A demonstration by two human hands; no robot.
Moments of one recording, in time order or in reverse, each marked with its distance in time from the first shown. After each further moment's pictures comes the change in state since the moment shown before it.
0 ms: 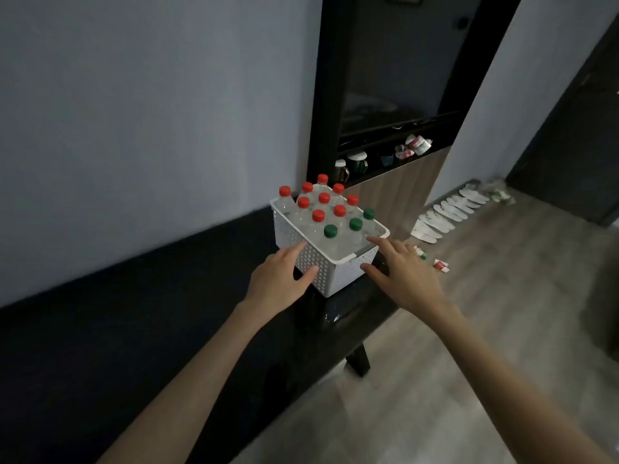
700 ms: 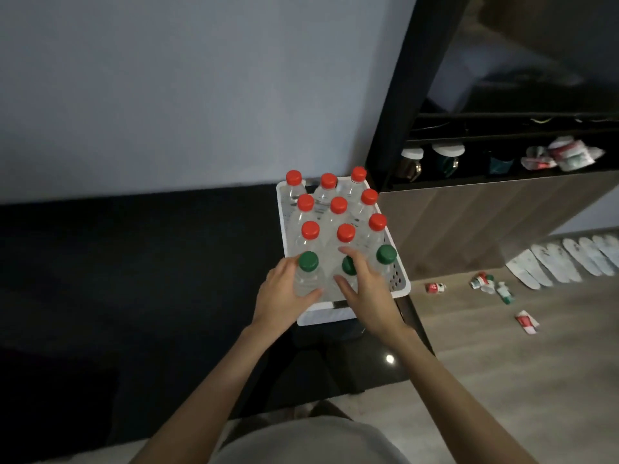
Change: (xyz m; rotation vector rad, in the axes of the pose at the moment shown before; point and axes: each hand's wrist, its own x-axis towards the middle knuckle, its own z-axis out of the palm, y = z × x) left_hand 0.140 0.019 0.147 -0.188 0.254 -0.634; right_hand 0.177 0.110 0.124 0.683 -0.276 -0.412
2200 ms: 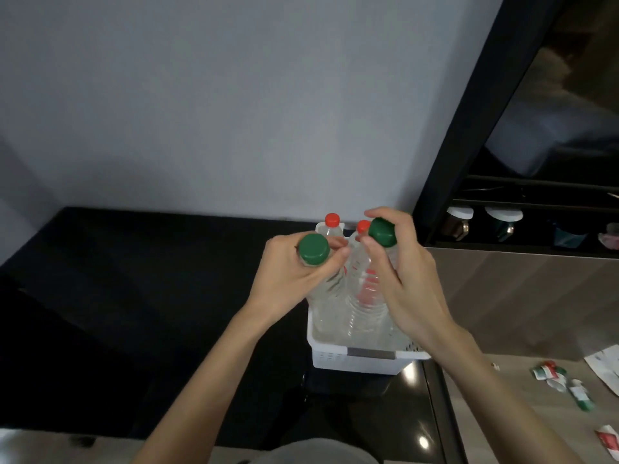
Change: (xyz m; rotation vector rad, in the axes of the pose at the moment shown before) left_hand -0.018 0.109 -0.109 -0.463 0.348 0.305; right_hand 0.042 -0.101 -0.097 0.311 0.078 -0.384
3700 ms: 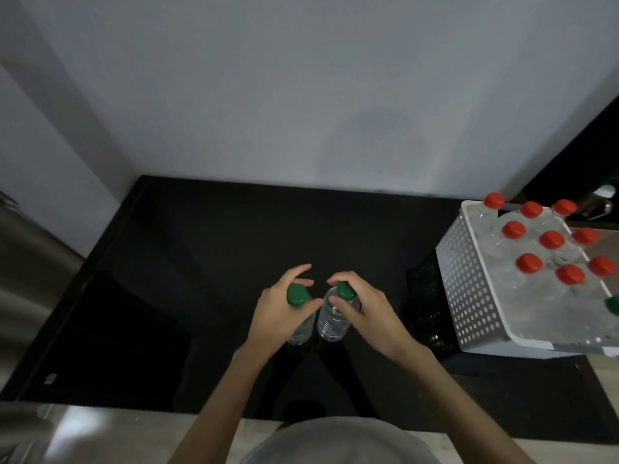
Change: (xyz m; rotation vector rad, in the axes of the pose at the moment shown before) left_hand -0.080 -0.201 -0.286 0.220 -0.138 -0.498; right_hand -0.004 -0.019 0.344 0.028 -0.430 0.292
